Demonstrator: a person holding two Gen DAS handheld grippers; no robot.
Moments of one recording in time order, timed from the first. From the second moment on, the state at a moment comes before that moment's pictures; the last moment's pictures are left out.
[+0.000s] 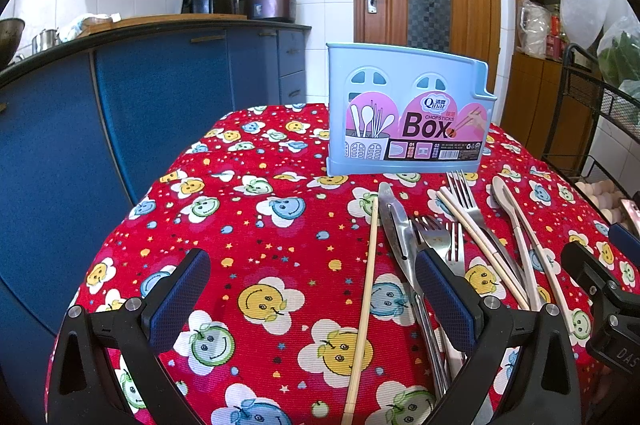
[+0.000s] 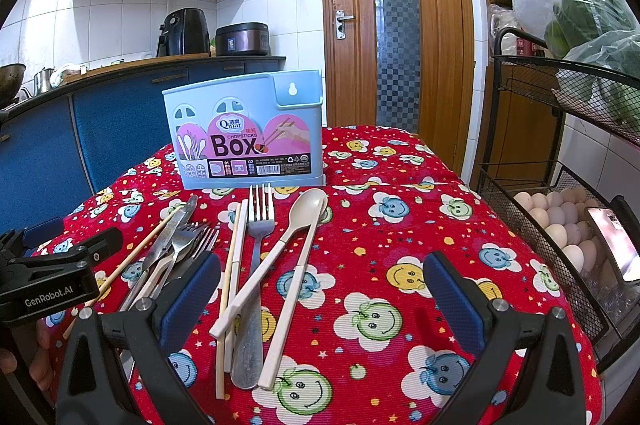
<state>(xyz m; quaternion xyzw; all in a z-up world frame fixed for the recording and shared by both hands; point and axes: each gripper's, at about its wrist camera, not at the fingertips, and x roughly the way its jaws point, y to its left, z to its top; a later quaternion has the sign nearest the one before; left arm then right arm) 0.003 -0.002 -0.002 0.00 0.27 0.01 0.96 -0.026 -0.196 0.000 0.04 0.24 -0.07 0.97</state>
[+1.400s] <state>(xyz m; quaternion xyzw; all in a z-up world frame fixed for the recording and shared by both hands) 0.001 -0.002 -0.002 0.00 0.28 0.01 0.96 -0.026 -0.194 -0.002 0.04 0.25 -0.07 0.97</state>
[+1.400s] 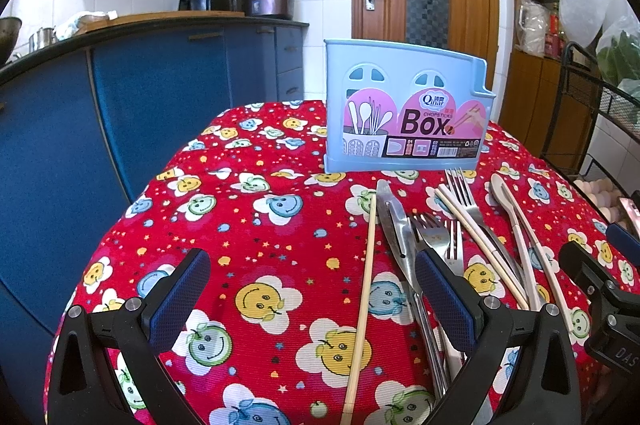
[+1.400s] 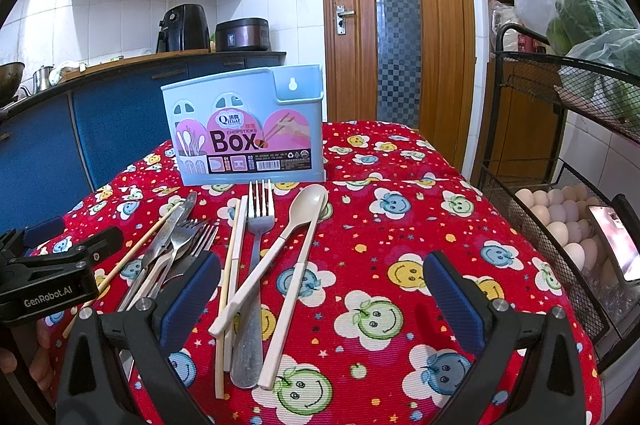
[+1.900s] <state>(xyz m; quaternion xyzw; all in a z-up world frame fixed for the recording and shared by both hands) 0.013 -0.002 0.001 0.00 0.31 -0.01 0.95 -0.009 -0.215 0.000 0.10 0.31 -0.03 0.95</state>
